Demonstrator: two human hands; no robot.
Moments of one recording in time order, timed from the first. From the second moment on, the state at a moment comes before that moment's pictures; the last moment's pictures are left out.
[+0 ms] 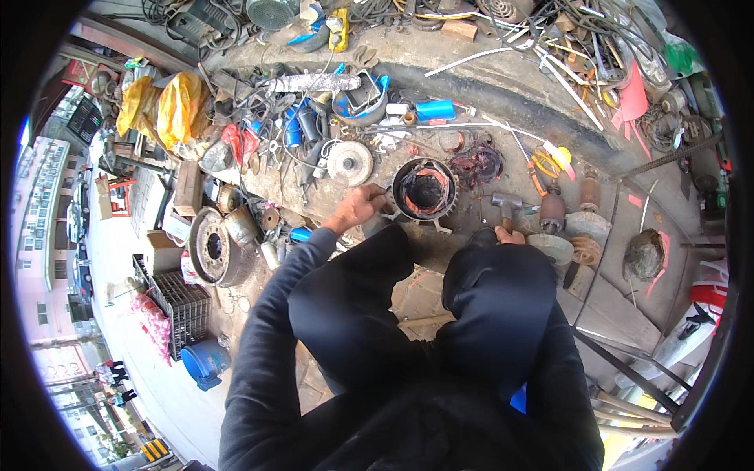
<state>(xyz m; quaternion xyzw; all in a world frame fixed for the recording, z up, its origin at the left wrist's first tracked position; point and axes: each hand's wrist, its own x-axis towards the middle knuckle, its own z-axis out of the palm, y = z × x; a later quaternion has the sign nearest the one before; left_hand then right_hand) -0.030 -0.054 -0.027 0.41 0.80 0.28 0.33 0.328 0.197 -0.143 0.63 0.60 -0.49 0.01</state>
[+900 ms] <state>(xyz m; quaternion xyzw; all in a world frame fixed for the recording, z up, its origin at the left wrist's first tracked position) 0.030 0.075 -0.047 0.34 0.92 0.18 0.08 0.114 0.193 -0.067 0.26 0.88 -0.38 -0.14</state>
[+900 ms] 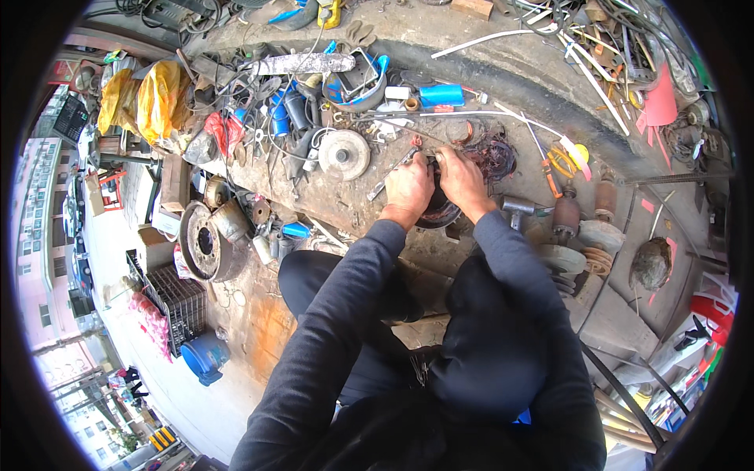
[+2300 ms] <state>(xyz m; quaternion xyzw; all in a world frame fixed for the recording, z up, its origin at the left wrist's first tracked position) 0.013 0.070 -0.038 0.42 0.88 0.19 0.10 0.117 0.195 -0.075 0.25 0.82 -0.46 -0.24</state>
